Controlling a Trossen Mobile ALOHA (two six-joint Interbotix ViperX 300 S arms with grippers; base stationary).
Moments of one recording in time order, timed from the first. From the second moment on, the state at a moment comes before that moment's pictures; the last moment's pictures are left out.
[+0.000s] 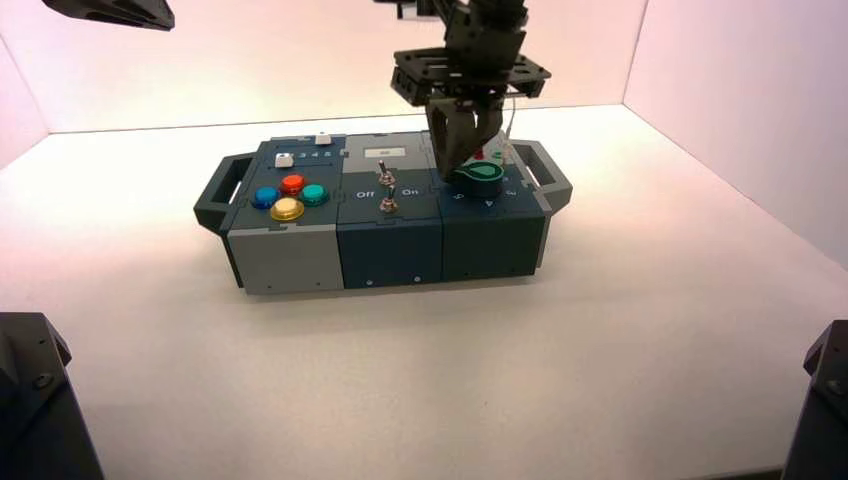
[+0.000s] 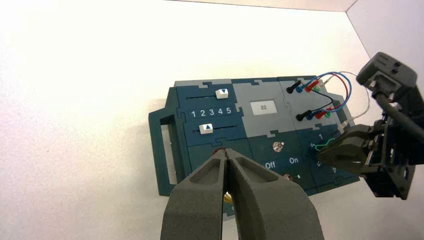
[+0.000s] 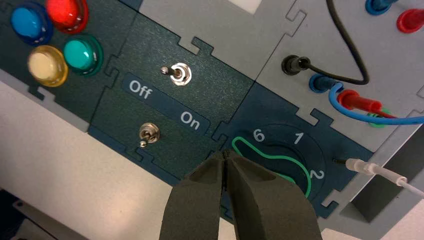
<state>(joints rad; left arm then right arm) -0.19 -0.84 1.10 -0.32 0.50 0.02 0.70 0.15 0.51 0.17 0.67 -0.02</state>
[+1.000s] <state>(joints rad) -0.19 -0.84 1.11 -0.32 0.50 0.02 0.73 0.16 0.50 0.17 0.73 -0.02</state>
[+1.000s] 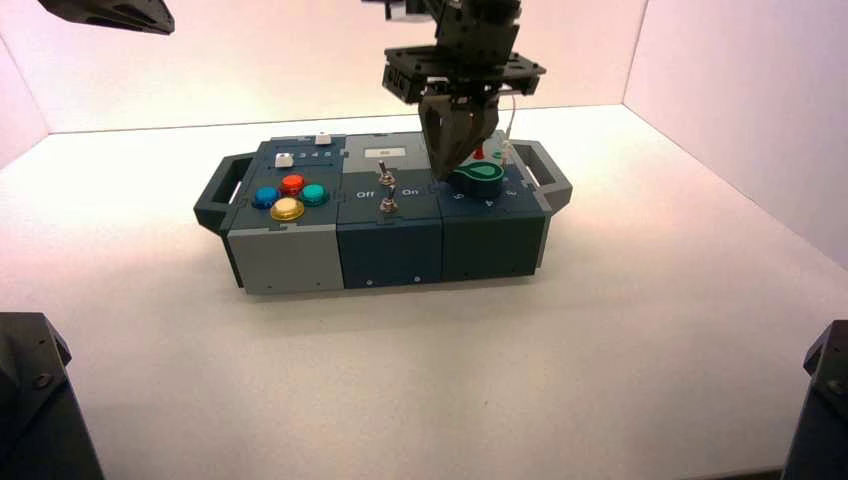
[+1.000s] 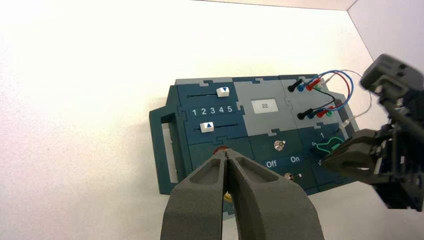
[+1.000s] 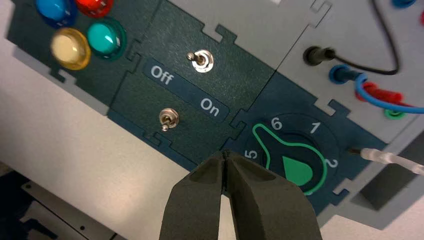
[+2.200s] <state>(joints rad) -0.17 -0.86 1.11 -0.32 0.50 0.02 0.69 0.22 0.43 0.13 0.73 -0.01</state>
